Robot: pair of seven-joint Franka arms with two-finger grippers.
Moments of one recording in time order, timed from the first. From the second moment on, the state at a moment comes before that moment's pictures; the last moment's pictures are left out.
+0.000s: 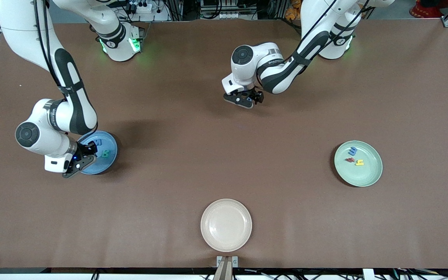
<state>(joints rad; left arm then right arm) -0.32 0.52 -0.65 -2.17 0.48 2.42 -0.87 0.25 0.48 -0.32 -2.04 0.17 2.42 -0.82</state>
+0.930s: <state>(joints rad) -0.32 0.53 -0.65 -2.22 0.54 2.50 -0.92 0.25 0.48 -0.32 -2.09 0.32 2.20 -0.85</state>
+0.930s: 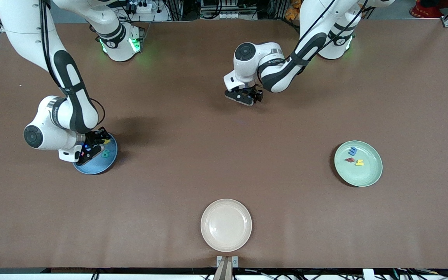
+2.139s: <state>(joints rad) -0.31 0.53 -0.64 -2.22 0.56 2.51 -0.92 0.25 0.47 -0.33 -1.99 0.31 2.20 -0.72</state>
